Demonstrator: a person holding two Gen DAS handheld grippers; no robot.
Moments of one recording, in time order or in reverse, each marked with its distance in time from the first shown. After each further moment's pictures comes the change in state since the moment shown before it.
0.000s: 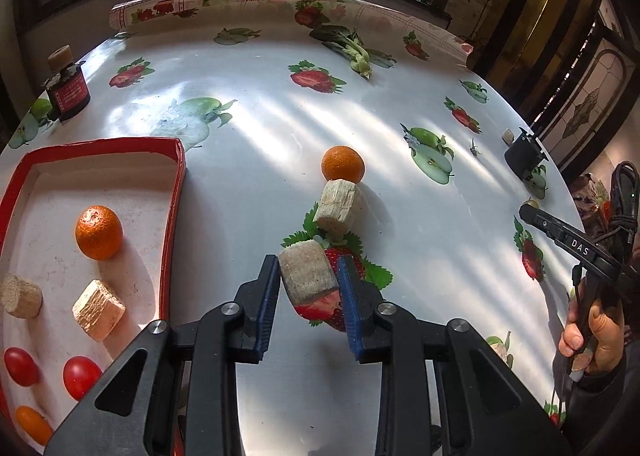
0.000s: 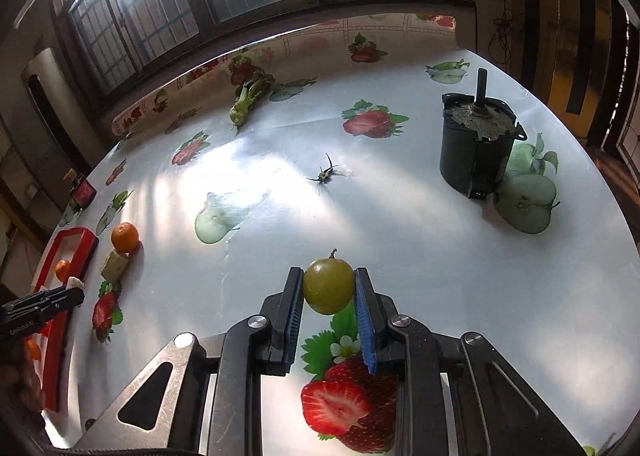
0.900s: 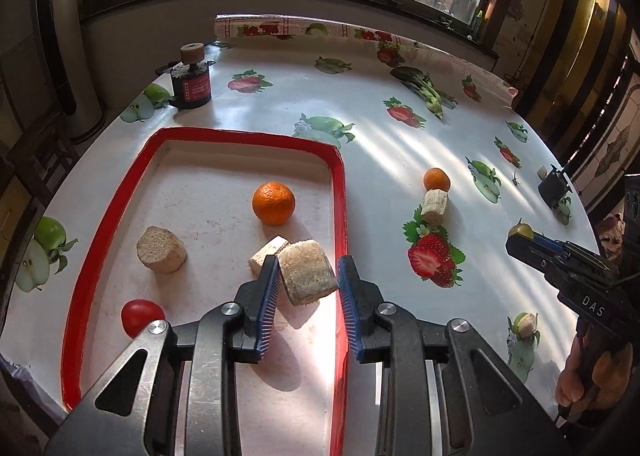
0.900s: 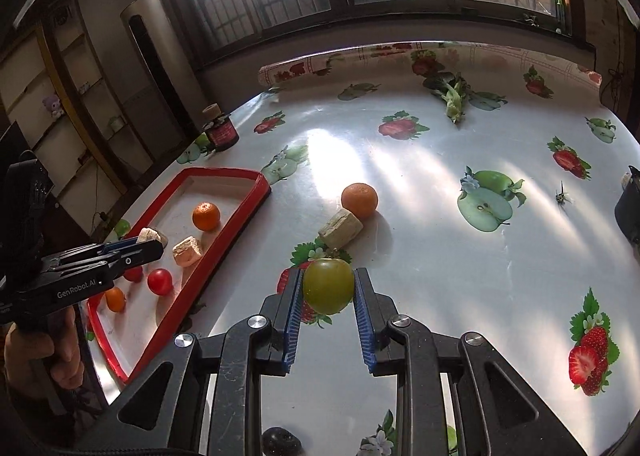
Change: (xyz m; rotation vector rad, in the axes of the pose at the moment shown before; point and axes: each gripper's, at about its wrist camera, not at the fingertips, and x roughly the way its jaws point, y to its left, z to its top) left arm -0.078 0.083 -0.031 -0.110 -0.091 0.147; right arm -0.022 0.190 -0.027 -0.244 0.031 0.277
